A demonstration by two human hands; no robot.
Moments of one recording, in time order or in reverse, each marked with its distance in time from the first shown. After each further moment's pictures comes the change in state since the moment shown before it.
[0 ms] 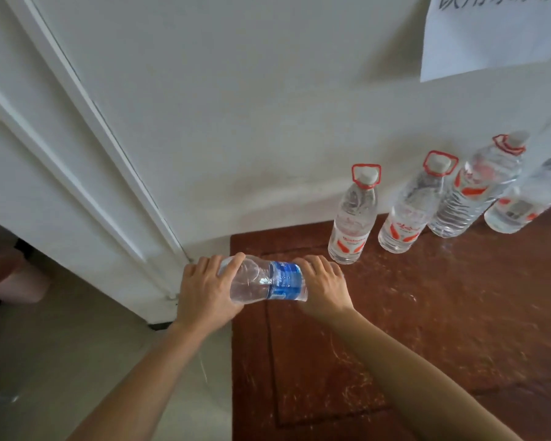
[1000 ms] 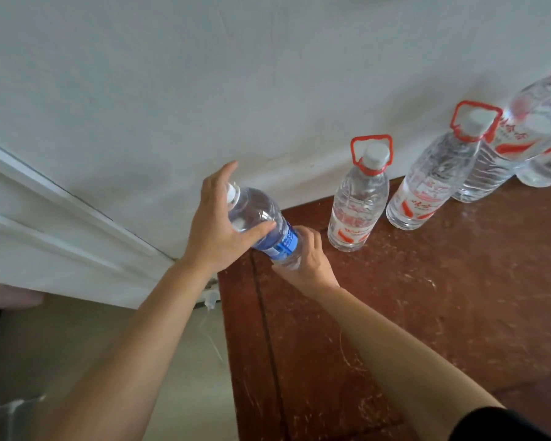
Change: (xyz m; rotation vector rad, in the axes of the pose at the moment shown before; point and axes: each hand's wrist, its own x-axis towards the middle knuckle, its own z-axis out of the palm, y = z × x) left_hand 0.166 0.023 -0.007 -0.800 0.164 0.036; right_hand 0.081 0.030 0.066 0.671 0.001 0.357
